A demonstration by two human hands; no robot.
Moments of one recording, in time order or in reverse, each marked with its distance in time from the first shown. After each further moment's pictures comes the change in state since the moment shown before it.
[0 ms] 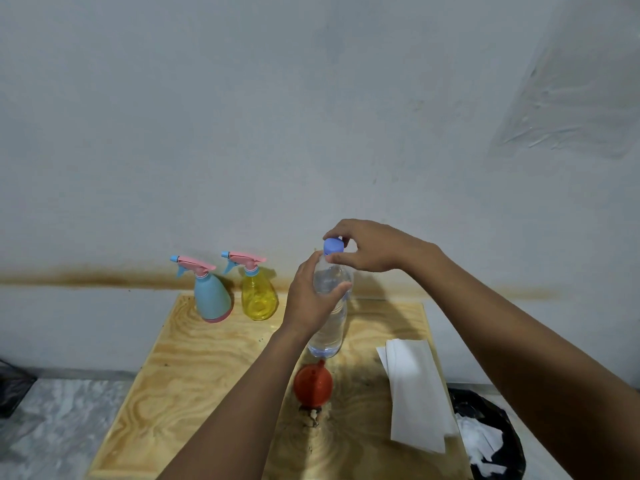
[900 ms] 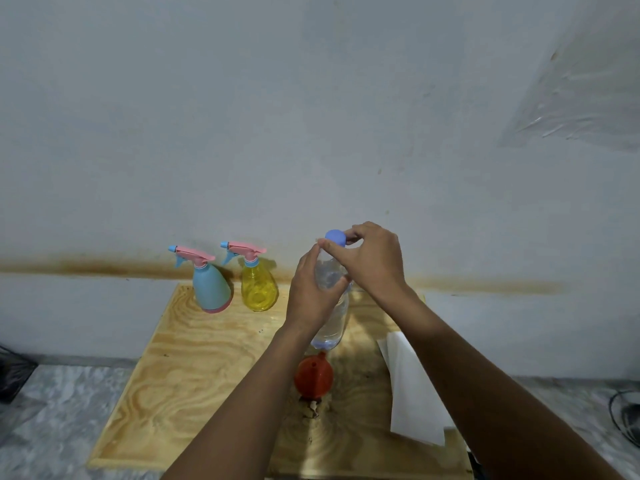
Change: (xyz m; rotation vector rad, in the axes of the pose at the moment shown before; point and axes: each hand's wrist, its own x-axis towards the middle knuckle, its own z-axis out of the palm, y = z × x) left_hand 0.004 -0.011 0.008 0.002 0.038 0.036; right_hand -0.005 -0.017 0.063 0.364 0.667 0.305
